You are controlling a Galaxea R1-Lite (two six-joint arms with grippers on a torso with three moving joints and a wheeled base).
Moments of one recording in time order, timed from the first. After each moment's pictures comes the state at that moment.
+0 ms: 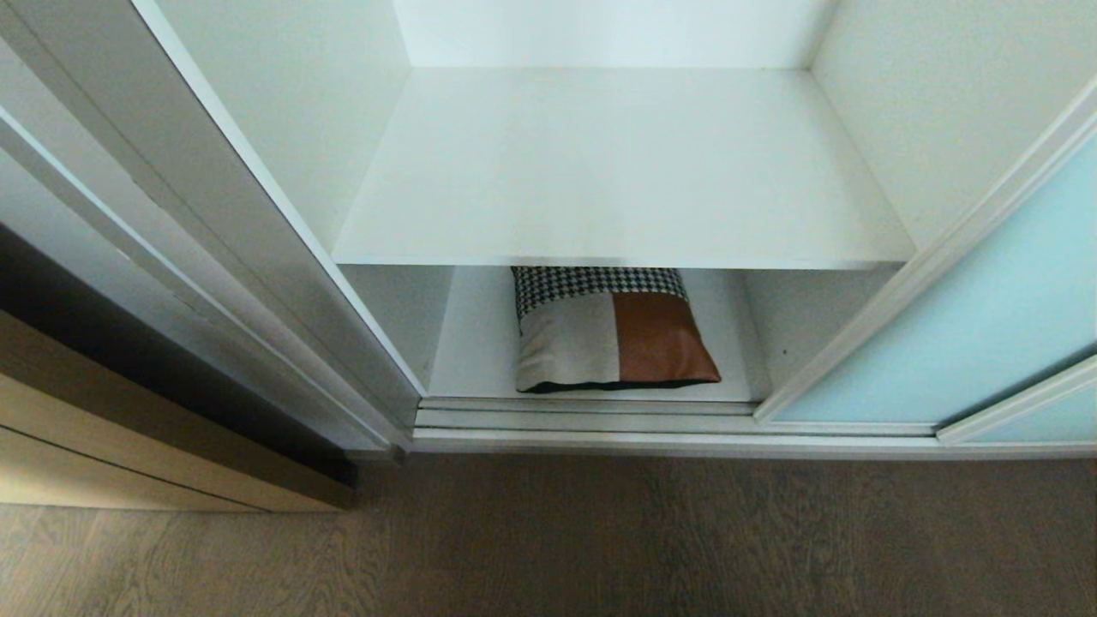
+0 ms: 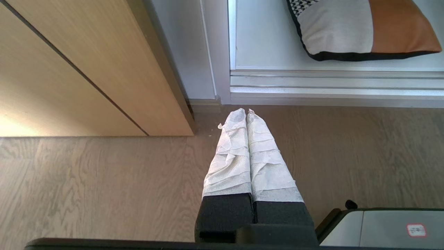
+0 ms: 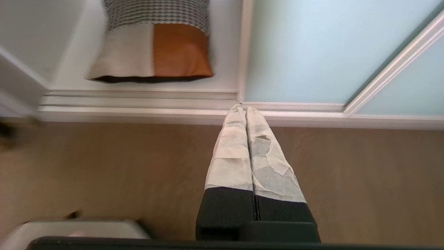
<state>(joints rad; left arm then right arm) 0.02 0.00 0.00 0.01 -0.03 0.04 0.00 0.05 -0.33 0.25 0.00 0.07</state>
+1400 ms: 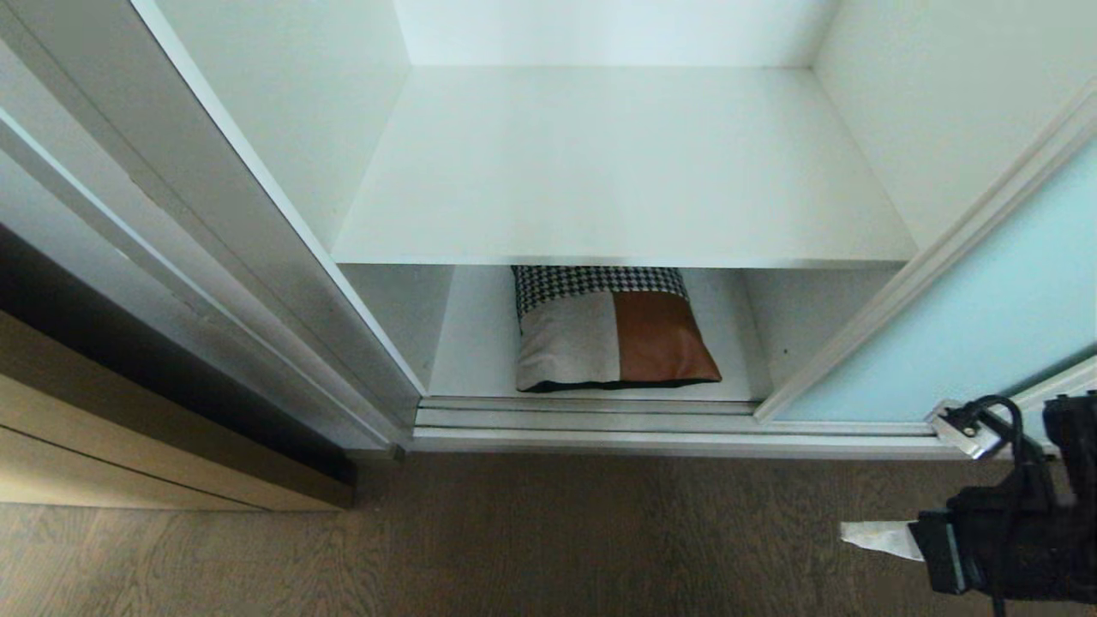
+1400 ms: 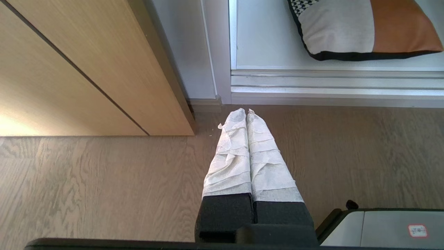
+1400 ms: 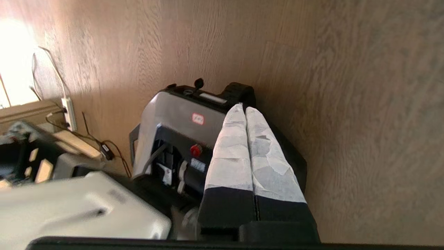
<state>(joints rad) 0.02 0.00 0.00 0.01 -0.03 0.04 0.11 1.42 -0.48 -0.20 0.48 0.14</state>
